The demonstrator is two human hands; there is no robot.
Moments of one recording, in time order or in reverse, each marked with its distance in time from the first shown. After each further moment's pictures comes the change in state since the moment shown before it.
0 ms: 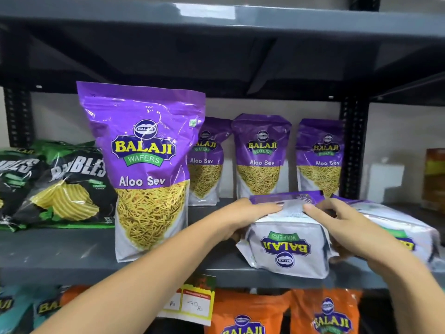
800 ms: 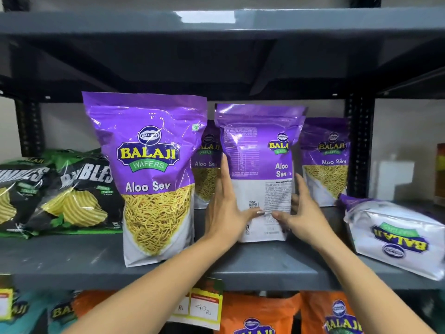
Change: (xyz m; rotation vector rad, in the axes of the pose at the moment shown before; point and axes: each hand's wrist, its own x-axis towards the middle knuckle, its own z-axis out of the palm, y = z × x) left_hand -0.008 -0.027 -0.010 0.308 0.732 0.478; right_hand 0.085 0.020 0.073 0.168 0.090 -0.379
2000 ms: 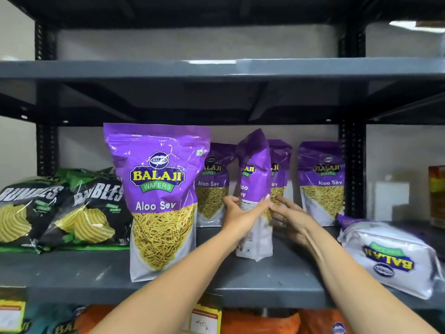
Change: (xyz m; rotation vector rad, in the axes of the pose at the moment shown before) left_hand 0.026 0.025 0.014 -0.420 -0.164 -0.495; right_hand 0.053 0.001 0.001 0.742 -0.164 0.390
